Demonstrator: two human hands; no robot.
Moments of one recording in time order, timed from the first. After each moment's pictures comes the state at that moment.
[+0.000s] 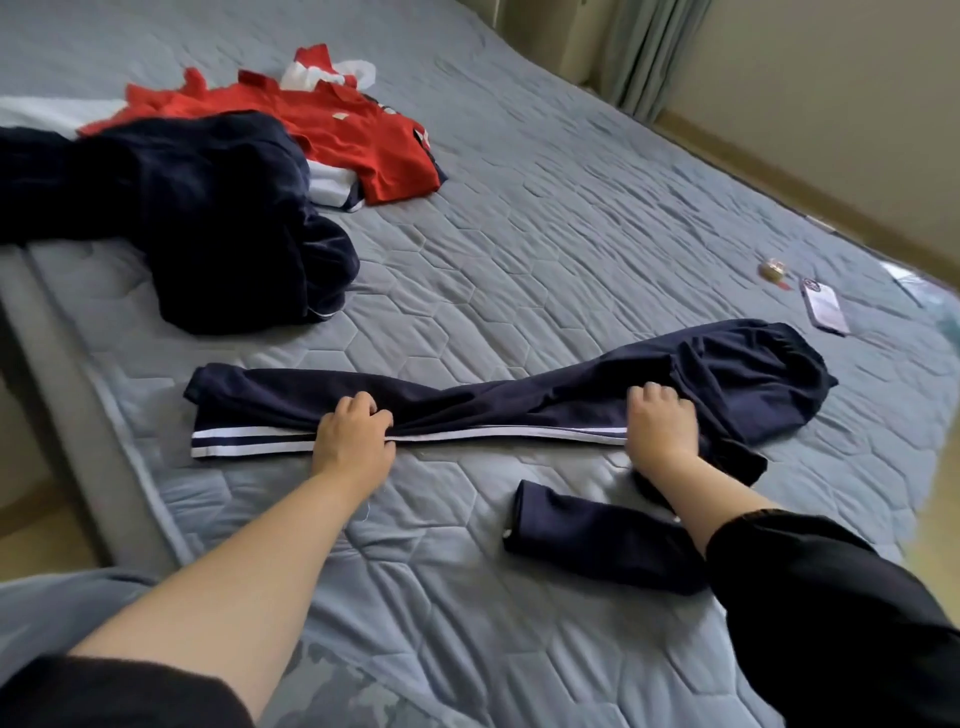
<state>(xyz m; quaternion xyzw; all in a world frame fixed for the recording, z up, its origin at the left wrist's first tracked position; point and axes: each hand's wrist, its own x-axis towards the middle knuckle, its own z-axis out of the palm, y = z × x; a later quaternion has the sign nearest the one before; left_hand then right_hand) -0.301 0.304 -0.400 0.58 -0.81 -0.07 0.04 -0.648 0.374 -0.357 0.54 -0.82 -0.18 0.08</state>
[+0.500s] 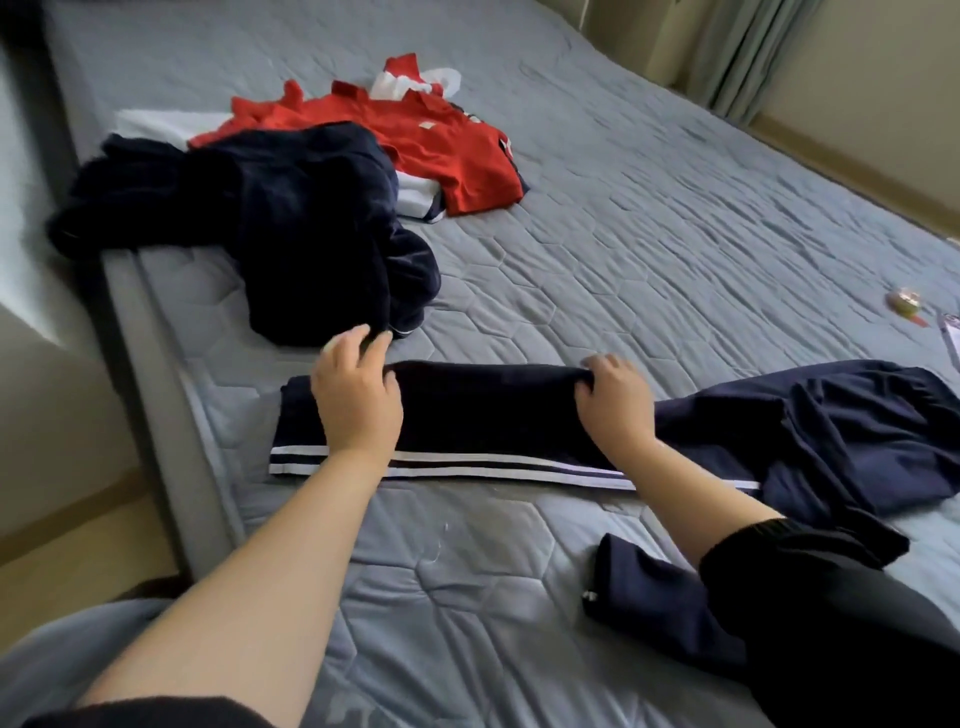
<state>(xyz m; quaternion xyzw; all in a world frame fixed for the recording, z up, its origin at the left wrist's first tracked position) -0.254 0.249 -0.364 0.65 -0.68 -0.03 0.34 -0.532 0.263 -0.369 0.63 -0.76 0.17 -0.02</state>
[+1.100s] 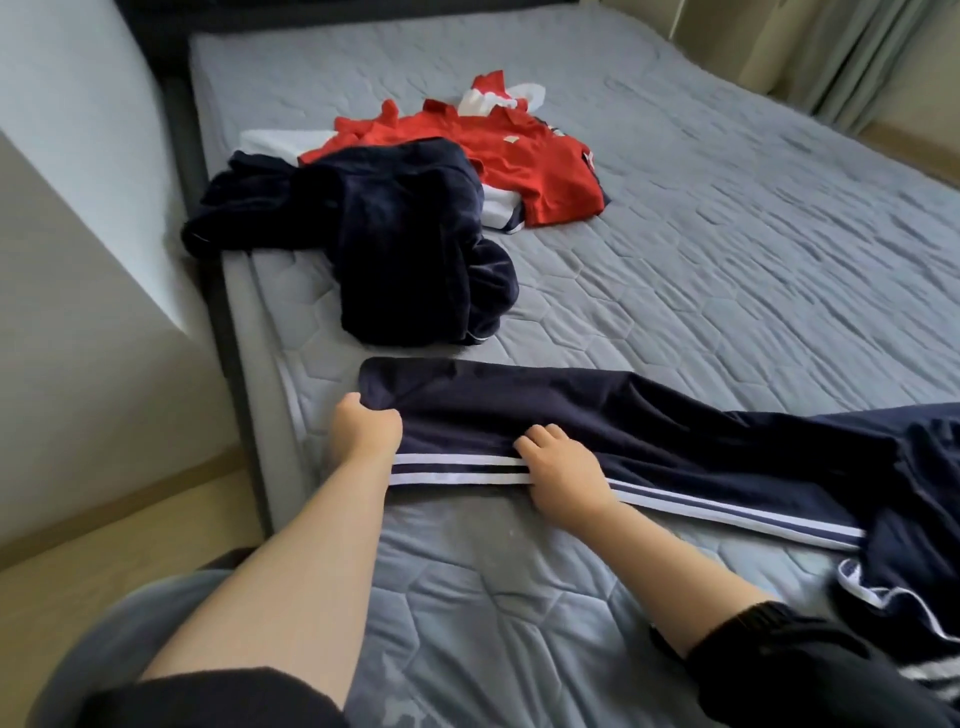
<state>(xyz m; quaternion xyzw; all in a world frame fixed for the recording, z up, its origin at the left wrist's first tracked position) -0.192 0.252 -0.382 0.84 -0.31 -0.32 0.31 -0.415 0.294 -0.399 0.83 -0.56 -0.01 -0.06</state>
